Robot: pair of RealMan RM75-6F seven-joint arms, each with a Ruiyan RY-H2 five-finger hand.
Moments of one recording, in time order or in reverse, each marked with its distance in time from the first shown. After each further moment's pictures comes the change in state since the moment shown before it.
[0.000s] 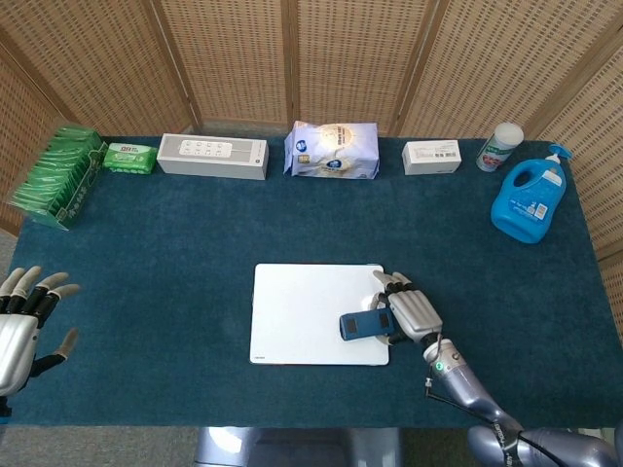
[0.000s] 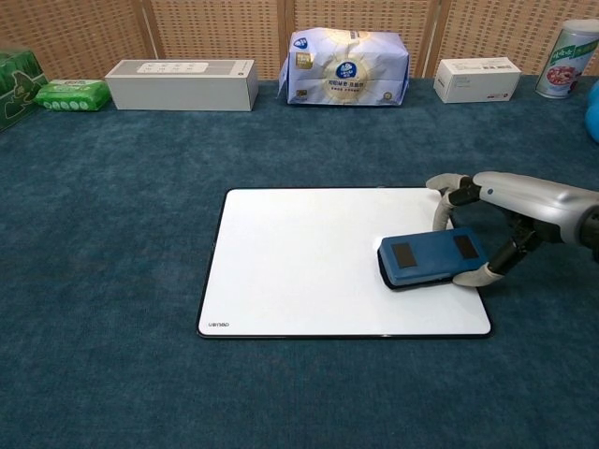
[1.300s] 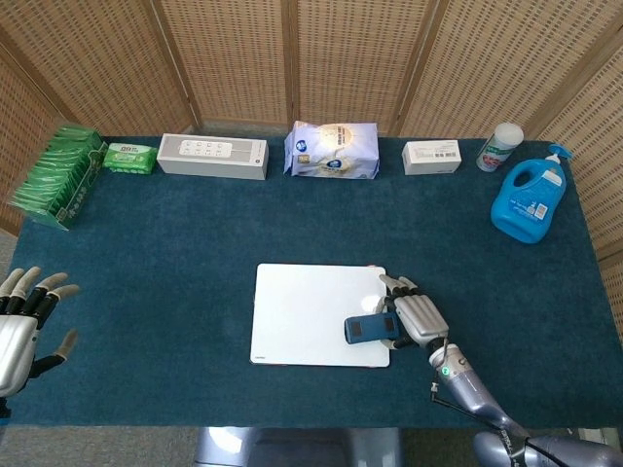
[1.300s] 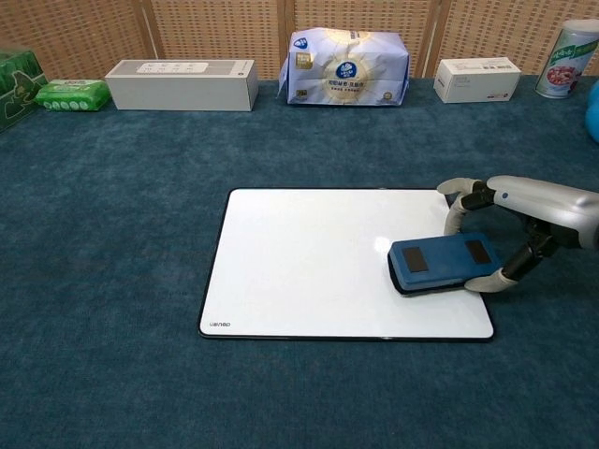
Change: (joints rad) left arm 0.003 0.000 0.004 0.001 0.004 0.003 0.001; right arm -0.026 0.034 -0.007 -0.041 0.000 0.002 0.005
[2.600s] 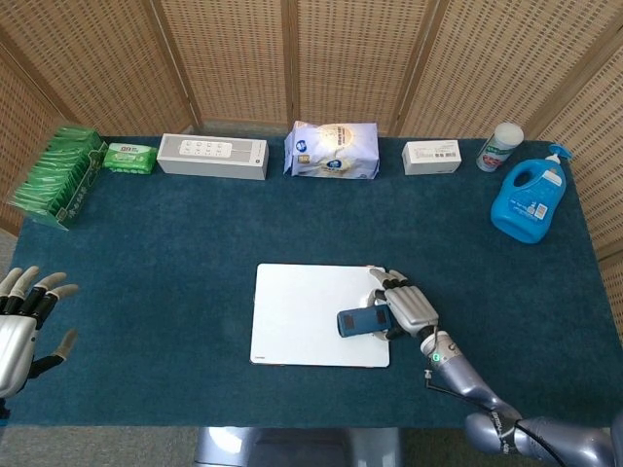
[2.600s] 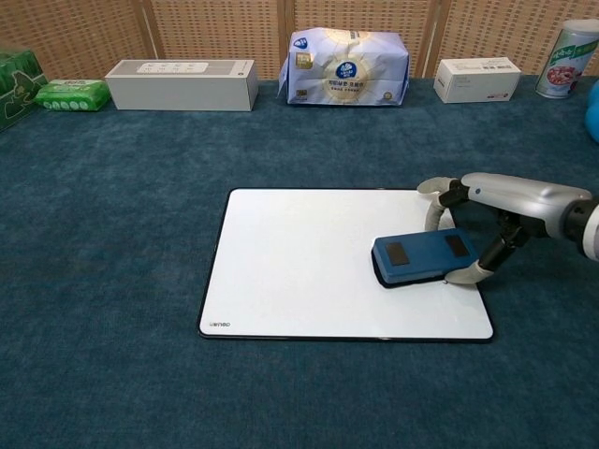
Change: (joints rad) left arm 0.004 0.009 -0.001 -0.015 0.008 0.011 0.015; right arm 0.072 -0.032 0.018 0.076 0.038 -0.113 0.017
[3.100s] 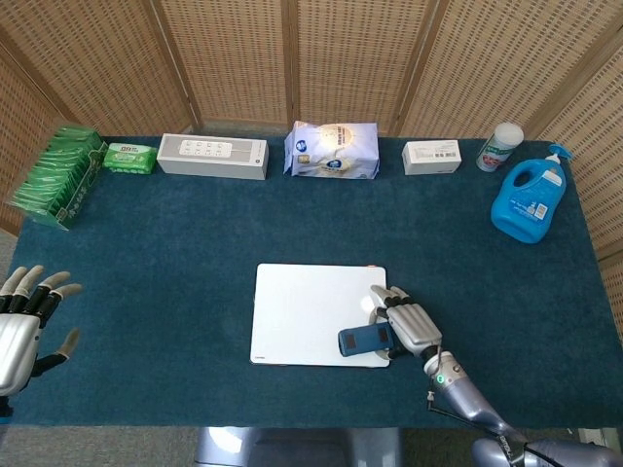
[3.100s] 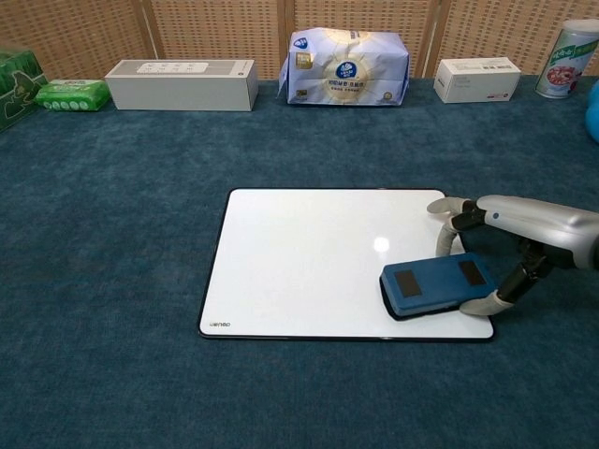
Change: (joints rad) left arm -0.009 -0.010 -0.001 0.015 -0.002 -0.014 -0.013; right arm -0.068 0.031 -0.051 -0.115 -0.030 0.096 -0.044
